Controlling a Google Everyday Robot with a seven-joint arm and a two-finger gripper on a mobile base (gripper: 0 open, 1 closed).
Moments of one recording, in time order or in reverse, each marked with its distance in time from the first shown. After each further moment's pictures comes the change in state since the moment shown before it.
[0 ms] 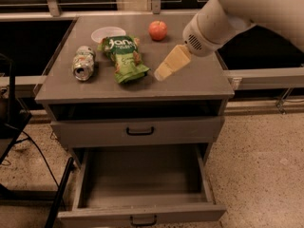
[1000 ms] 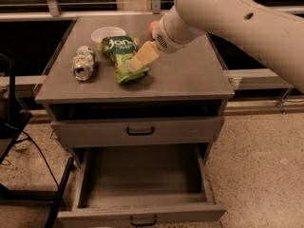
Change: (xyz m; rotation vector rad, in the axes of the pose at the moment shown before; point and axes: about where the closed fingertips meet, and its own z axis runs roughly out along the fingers) arm -0.069 0.014 0.061 -0.001 -0.131 -0.003
